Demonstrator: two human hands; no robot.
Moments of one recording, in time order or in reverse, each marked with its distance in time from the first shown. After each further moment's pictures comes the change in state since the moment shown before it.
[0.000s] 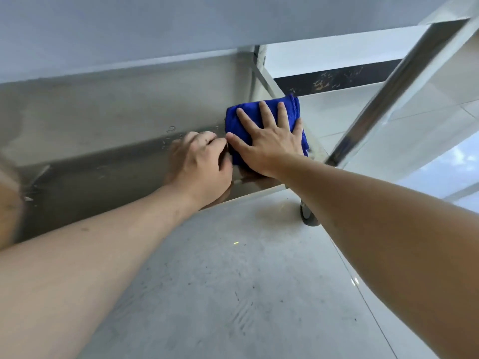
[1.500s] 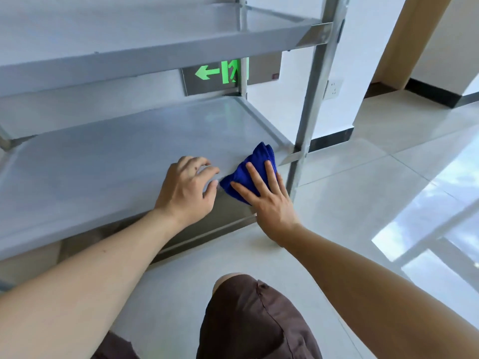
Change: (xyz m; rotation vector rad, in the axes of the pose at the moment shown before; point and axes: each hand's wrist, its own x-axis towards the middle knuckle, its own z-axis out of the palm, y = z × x) left_hand -0.054 0.068 -0.259 0.068 0.401 0.382; right_hand -0.181 -0.005 -0.184 -0.075 0.457 -0.361
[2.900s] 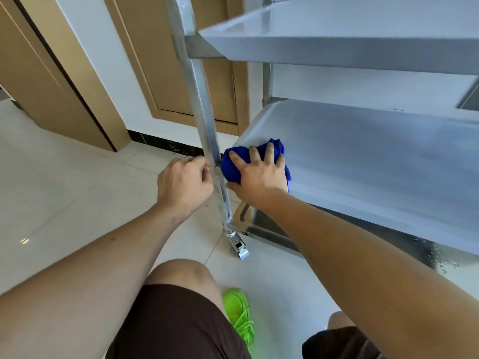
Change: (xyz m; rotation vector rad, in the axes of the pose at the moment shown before) left_hand -0.241 -0.174 -0.218 0.576 0.018 -1.017; right_hand 0.174 -0.414 -0.006 0.216 -0.212 -0.508
